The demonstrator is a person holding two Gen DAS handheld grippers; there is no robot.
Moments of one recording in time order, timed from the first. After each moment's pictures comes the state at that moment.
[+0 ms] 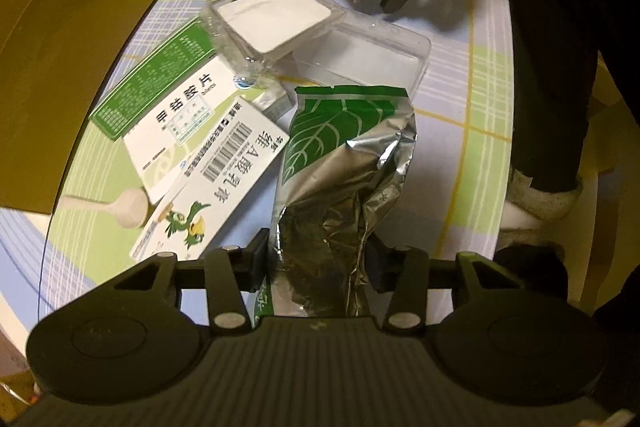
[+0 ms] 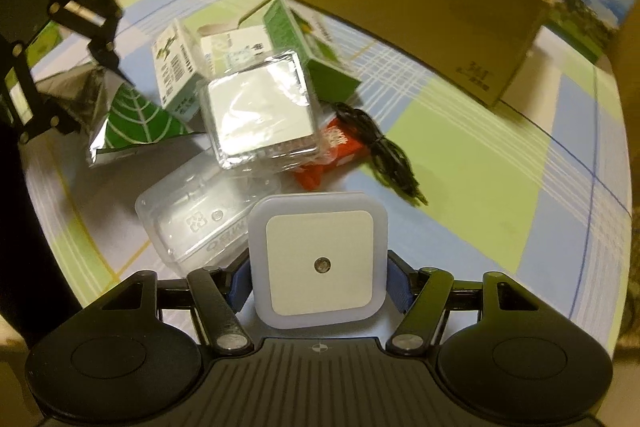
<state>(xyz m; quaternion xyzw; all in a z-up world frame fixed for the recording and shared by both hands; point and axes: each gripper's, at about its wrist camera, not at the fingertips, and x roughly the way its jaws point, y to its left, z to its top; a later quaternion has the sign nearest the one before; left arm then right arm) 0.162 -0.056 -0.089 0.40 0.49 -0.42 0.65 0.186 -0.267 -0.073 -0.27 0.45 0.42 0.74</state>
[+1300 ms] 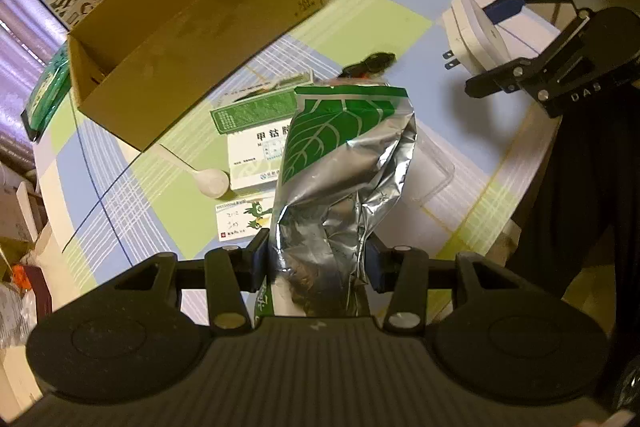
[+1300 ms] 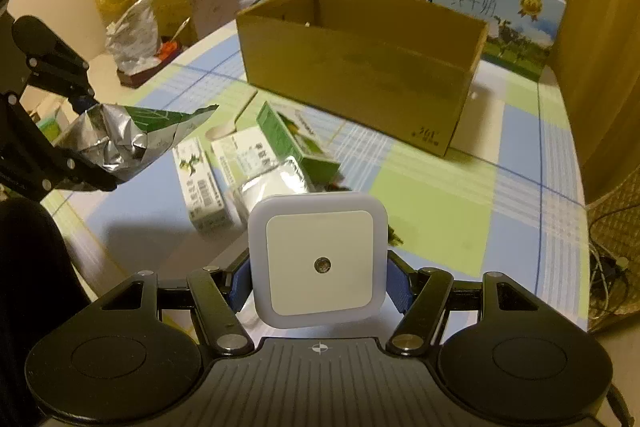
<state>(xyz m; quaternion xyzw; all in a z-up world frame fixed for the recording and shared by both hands) 0.138 -0.083 0.022 0.27 0.51 -0.25 0.78 0.155 -0.286 0.011 -0.18 0.40 0.40 0.80</state>
